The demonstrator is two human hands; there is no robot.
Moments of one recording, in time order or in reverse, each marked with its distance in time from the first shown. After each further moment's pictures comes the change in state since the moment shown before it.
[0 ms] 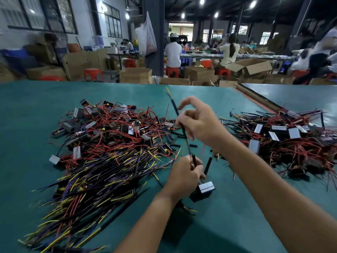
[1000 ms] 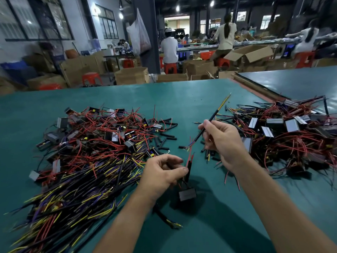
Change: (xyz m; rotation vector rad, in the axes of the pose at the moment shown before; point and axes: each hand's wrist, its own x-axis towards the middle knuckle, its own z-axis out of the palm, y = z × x) left_hand 0.004 0.019 -0.018 -0.260 0.105 -0.102; right_hand -0.031 0.070 -0.064 0.377 0.368 0.310
